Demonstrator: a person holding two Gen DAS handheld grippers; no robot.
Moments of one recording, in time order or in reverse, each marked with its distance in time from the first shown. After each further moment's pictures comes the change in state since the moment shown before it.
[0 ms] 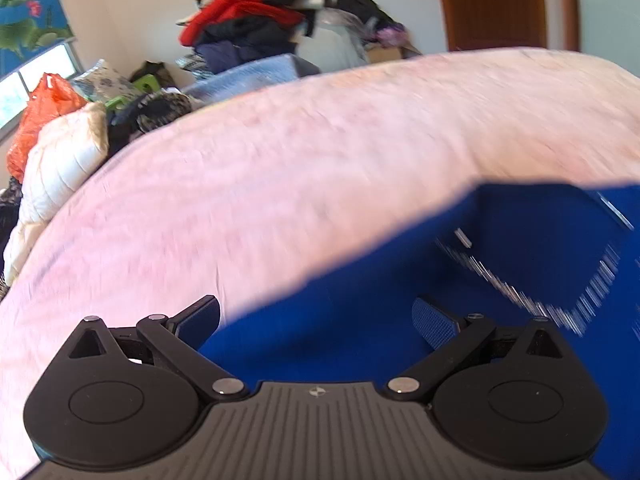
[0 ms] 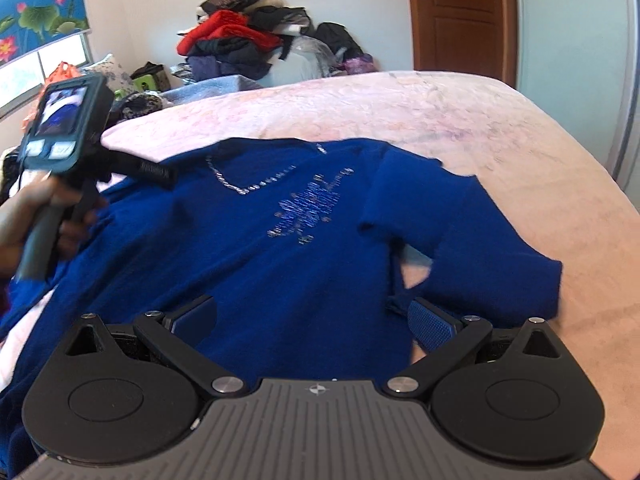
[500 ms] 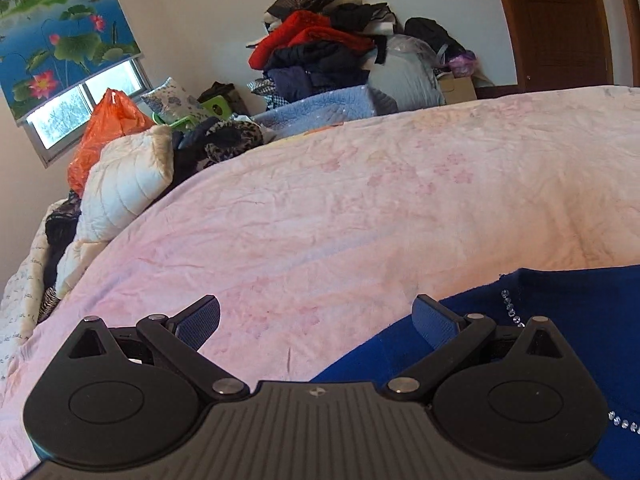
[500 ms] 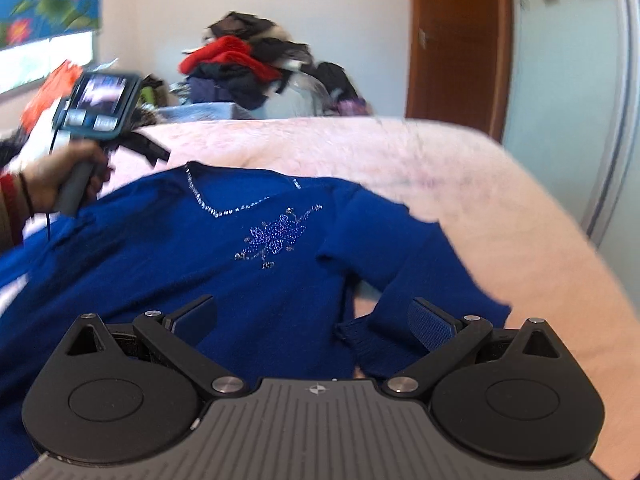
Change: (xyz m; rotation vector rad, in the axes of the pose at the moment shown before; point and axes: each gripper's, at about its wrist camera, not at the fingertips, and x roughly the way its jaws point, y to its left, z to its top) left arm 0.002 0.015 0.029 -0.046 -0.087 0.199; right arm -0.017 -0.007 -0.010 -0.173 -0.139 -0.068
